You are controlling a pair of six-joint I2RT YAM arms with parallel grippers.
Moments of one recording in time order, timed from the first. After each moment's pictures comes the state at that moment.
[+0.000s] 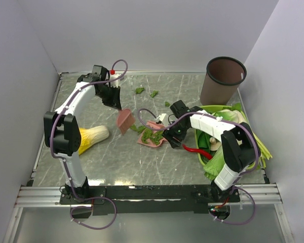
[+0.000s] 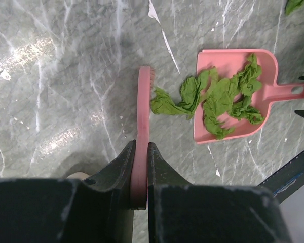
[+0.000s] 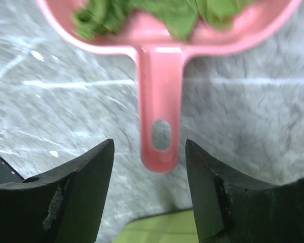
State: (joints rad) left arm -0.20 1.89 1.68 -0.90 0.45 0.06; right arm 0.51 1.67 1.09 -0.76 -0.31 -0.54
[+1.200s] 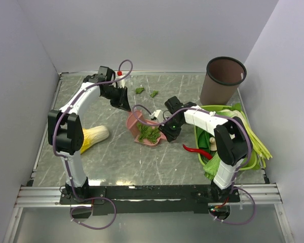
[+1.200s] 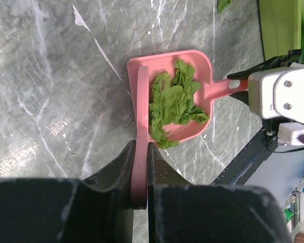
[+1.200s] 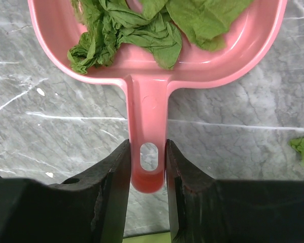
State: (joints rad) left arm -0.24 1.92 1.69 -0.88 0.63 0.00; right arm 0.54 1.77 1.21 -0.75 -0.33 -0.56
